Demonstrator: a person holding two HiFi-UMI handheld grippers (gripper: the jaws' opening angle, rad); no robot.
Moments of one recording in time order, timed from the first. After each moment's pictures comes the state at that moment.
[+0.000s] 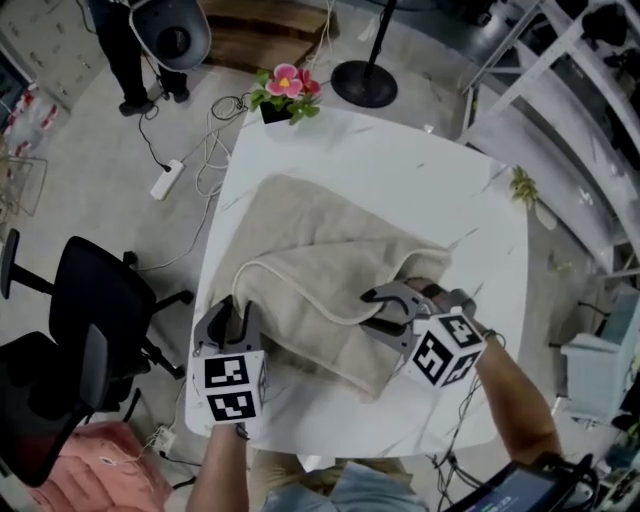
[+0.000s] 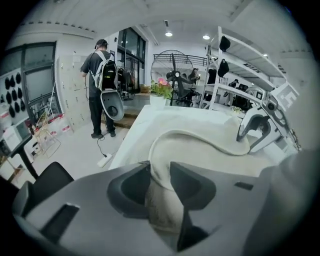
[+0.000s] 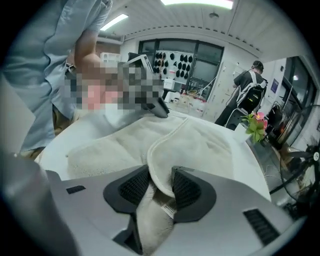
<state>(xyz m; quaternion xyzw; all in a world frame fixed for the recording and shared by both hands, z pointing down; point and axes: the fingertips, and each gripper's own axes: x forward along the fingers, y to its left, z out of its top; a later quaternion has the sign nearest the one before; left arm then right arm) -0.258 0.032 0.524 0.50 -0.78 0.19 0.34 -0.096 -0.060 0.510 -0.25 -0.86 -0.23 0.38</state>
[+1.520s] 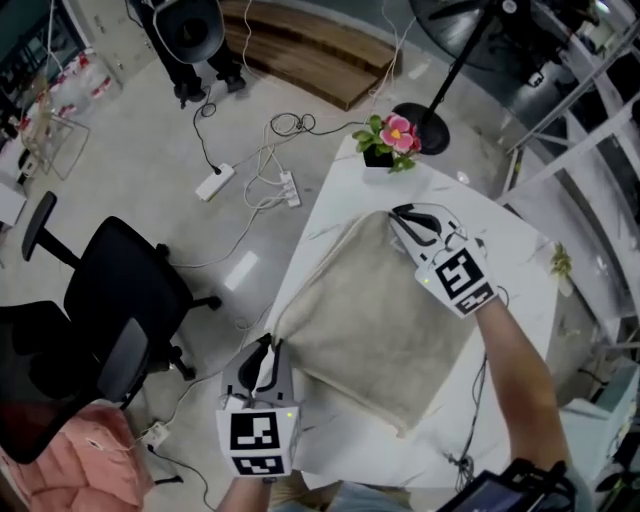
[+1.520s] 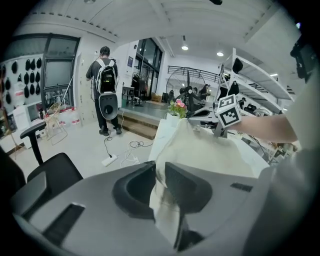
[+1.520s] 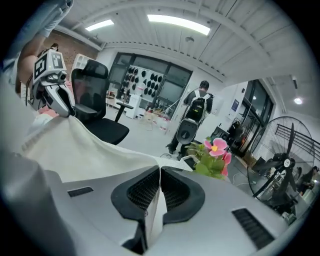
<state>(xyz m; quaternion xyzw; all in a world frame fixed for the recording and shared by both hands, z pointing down) -0.293 0.081 0.465 0.47 -0.82 0.09 0.32 -0.315 -0.180 0.445 -0.07 -0.94 -0.23 0.25</state>
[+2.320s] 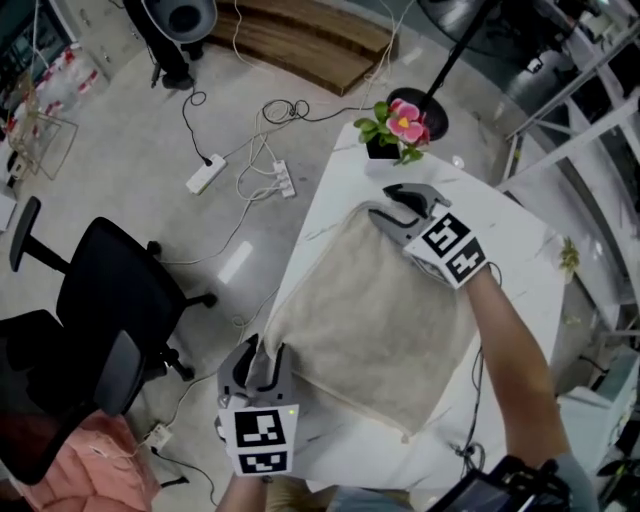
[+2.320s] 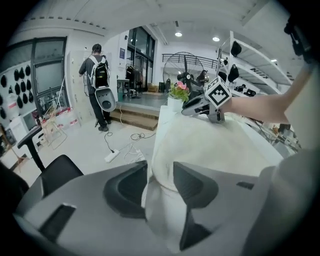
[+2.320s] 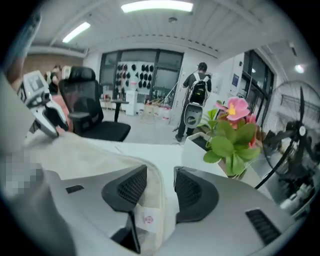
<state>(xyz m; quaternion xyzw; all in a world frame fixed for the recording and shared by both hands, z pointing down) -0.309 0.082 0.512 0.47 -0.80 0.16 0.34 -0.351 -0.197 0.507 -0.09 -0.93 -0.14 0.32</state>
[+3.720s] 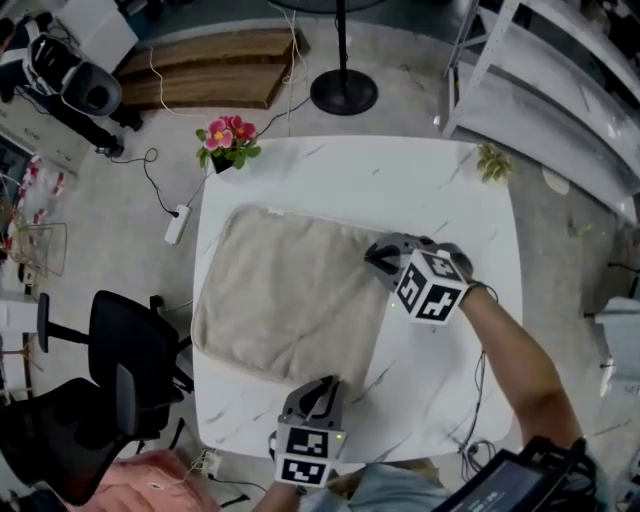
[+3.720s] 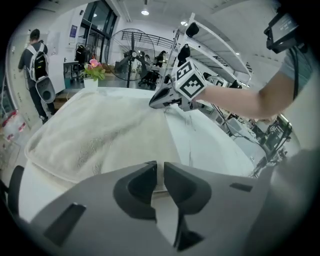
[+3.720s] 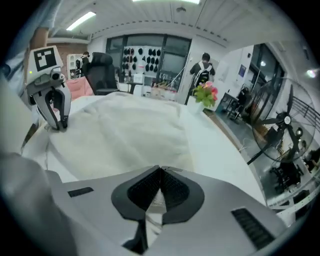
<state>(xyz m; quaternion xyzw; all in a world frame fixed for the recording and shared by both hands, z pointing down) -0.029 0.011 0.512 0.65 -0.60 0.22 0.40 -0.091 -0.205 0.519 -0.10 -0.89 -0.17 0.40</state>
